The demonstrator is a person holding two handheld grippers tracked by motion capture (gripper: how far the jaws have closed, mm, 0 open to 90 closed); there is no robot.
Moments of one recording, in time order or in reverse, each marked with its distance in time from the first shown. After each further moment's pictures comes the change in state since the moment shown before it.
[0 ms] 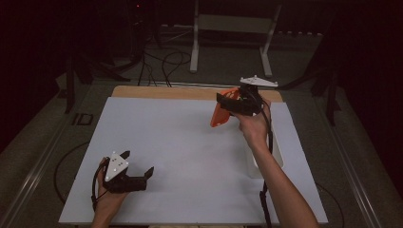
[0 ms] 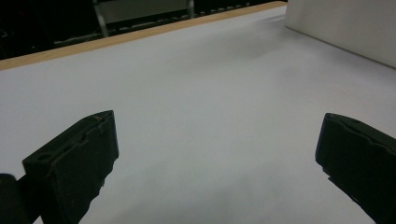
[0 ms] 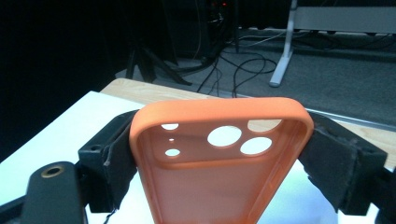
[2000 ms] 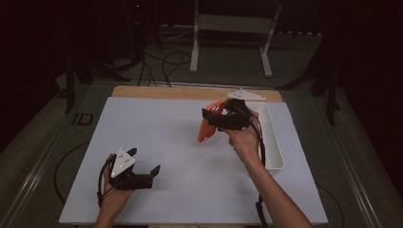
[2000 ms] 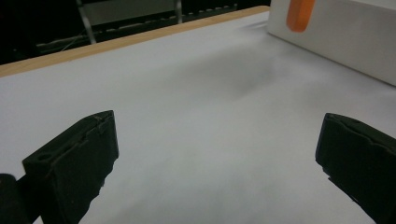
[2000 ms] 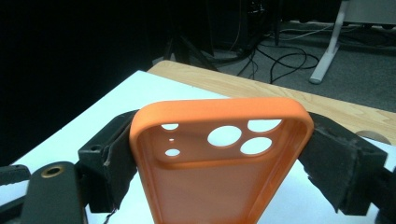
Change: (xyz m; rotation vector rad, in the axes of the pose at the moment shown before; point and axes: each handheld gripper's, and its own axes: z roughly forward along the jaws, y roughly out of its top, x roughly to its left) left arm -0.008 0.013 0.007 0.003 -0.040 0.005; right arm 0.040 -0.026 -0.009 0.029 0.147 -0.039
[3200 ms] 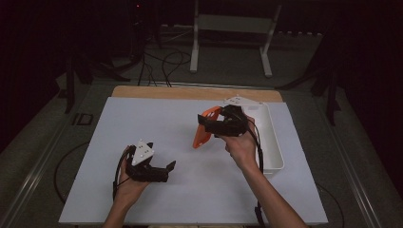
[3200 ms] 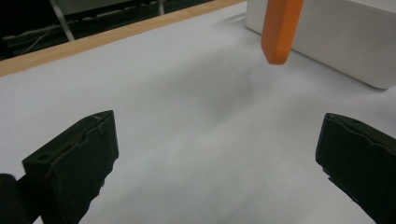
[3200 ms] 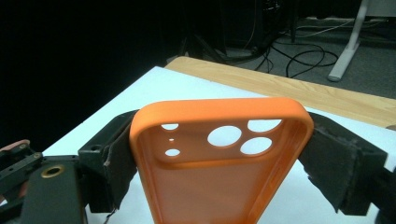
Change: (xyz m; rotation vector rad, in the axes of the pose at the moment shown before) left arm -0.023 0.032 0.032 0.066 -0.066 0.035; right arm 0.012 -0.012 -0.001 -0.003 0.054 0.011
